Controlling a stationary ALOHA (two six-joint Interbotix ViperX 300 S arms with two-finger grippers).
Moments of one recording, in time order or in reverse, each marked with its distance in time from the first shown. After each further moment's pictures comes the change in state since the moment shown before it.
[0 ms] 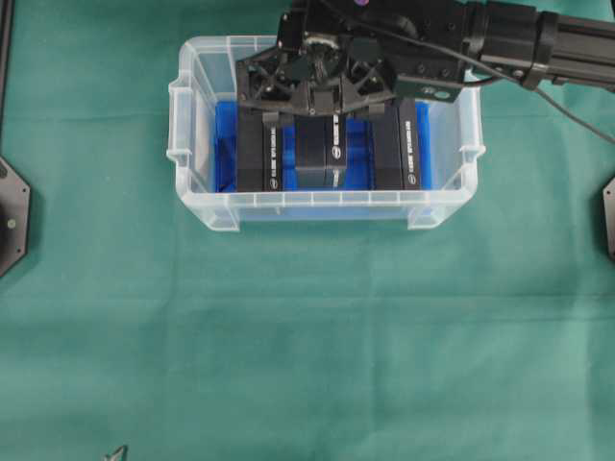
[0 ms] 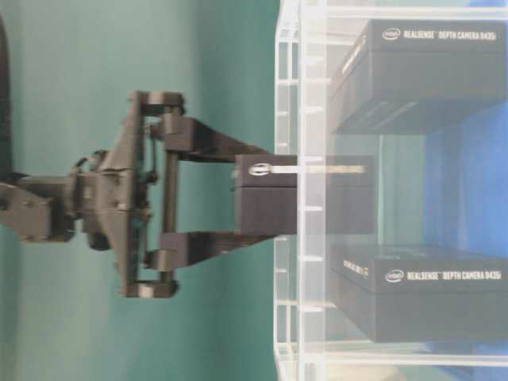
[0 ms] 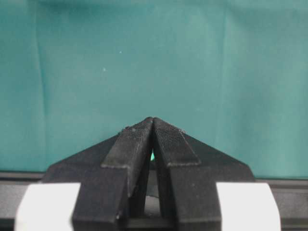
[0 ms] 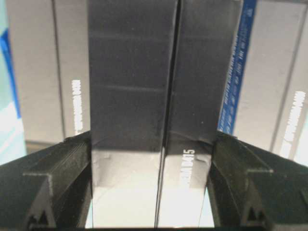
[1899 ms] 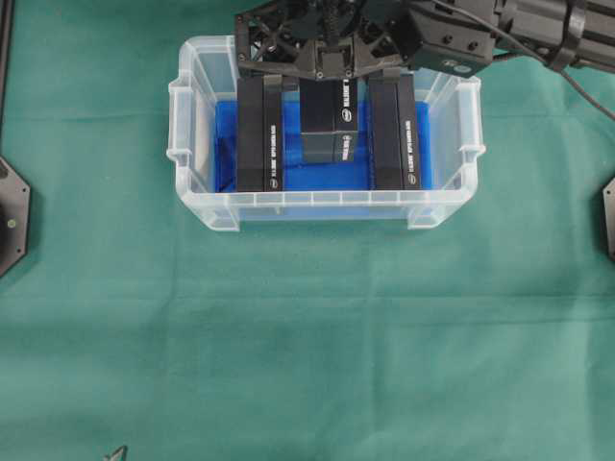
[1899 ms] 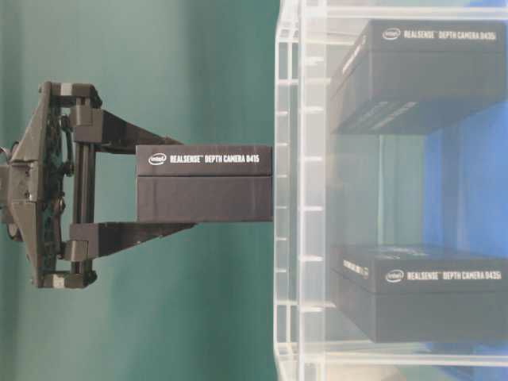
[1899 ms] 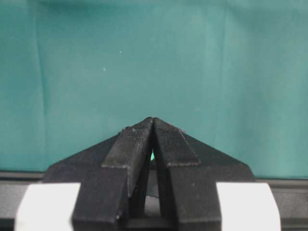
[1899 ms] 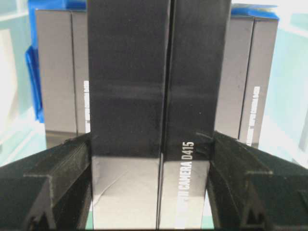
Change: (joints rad) left arm 0.000 0.003 0.000 0.000 0.000 -0.002; right arm 0.002 -0.002 -0.187 -0.055 0.173 -0.002
